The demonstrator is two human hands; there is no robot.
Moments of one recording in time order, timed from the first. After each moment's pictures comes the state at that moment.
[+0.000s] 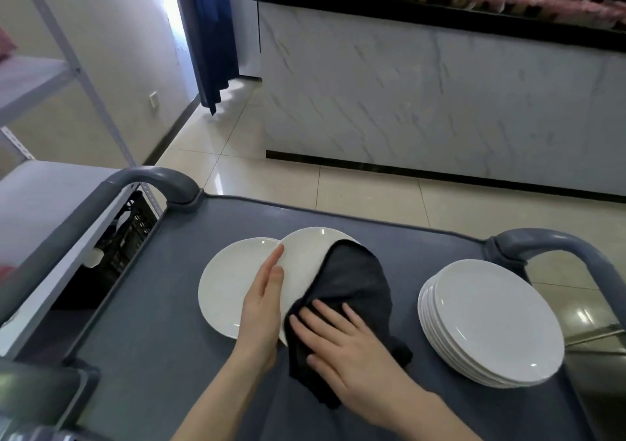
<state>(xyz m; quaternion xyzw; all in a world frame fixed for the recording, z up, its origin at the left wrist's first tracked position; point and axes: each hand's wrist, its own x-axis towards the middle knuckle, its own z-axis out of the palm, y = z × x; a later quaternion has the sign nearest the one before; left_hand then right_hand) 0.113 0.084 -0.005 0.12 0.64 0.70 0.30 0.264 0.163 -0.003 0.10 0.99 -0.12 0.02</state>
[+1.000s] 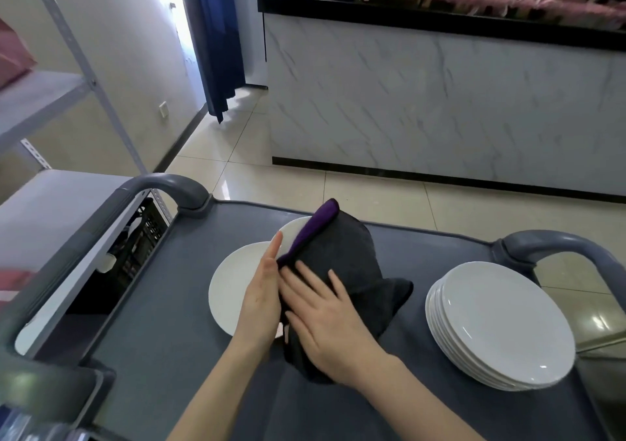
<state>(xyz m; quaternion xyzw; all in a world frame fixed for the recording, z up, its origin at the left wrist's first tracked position) 0.099 0.079 0.010 0.19 0.66 0.67 0.28 0.204 0.154 0.004 0.12 0.98 -0.16 -0.05</state>
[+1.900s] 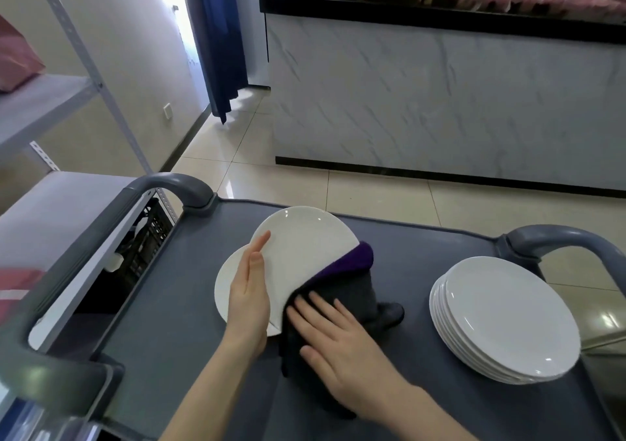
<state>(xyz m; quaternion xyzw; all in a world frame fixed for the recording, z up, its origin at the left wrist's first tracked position) 0.090 0.066 0.013 0.13 0.65 0.71 0.24 0.244 0.144 -0.012 0.09 0.98 -0.19 -0.01</state>
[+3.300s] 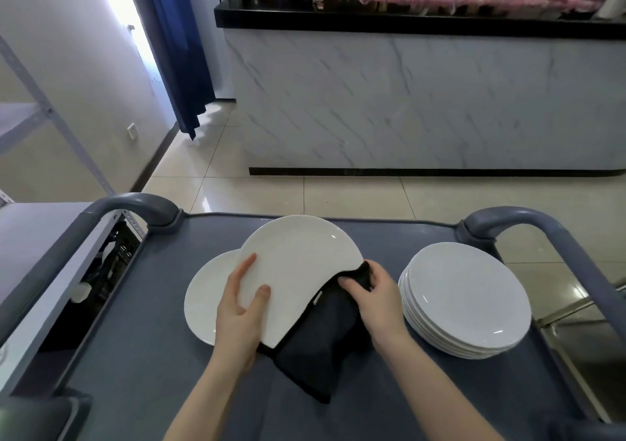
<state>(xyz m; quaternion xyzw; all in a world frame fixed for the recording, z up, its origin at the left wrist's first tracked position) 0.119 0.069 -0.002 0.15 0.68 0.66 0.28 0.262 0.207 0.000 0.47 0.60 -0.57 -0.30</state>
